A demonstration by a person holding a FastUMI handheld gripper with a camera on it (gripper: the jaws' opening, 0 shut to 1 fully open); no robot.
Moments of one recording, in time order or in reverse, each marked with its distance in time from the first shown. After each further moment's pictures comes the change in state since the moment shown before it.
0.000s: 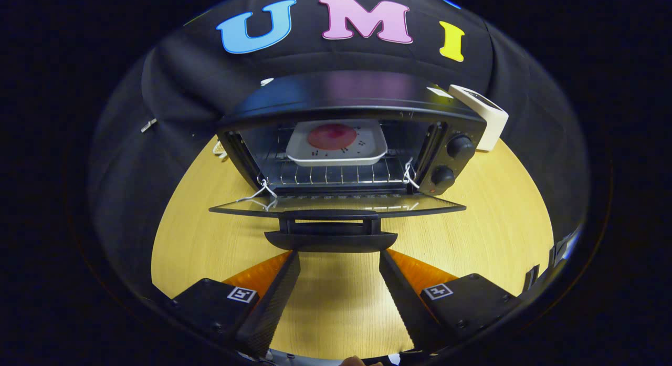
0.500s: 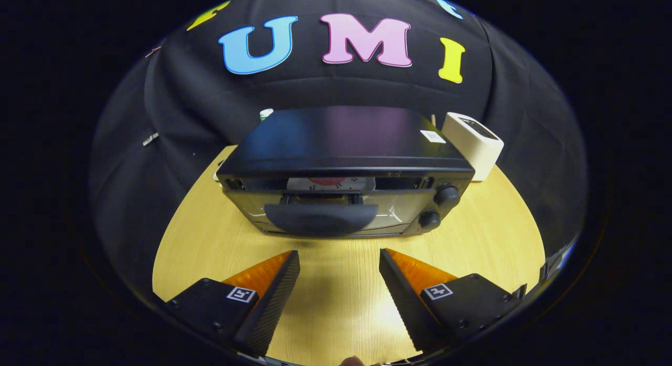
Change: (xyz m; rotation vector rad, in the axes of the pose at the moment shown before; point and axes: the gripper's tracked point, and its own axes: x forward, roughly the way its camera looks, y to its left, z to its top) arm -0.018 -0.015 0.054 -0.017 -0.137 -0.011
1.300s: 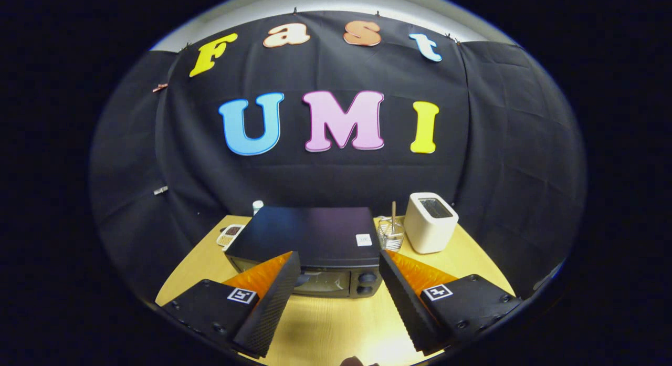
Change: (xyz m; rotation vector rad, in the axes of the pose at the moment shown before) arm -0.122 -0.100 0.150 0.008 -0.409 -0.003
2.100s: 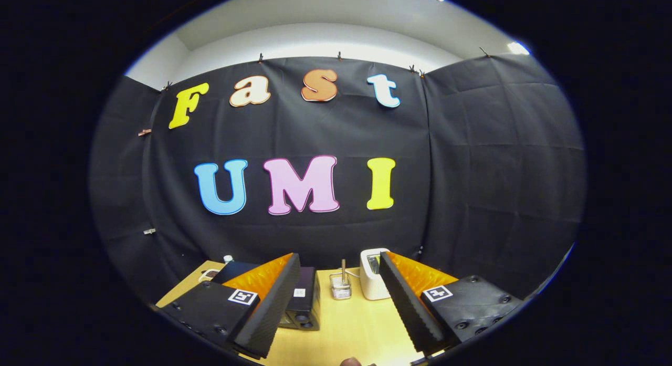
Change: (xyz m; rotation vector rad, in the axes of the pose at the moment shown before) arm -0.061 -0.146 0.124 0.022 -0.255 -0.083
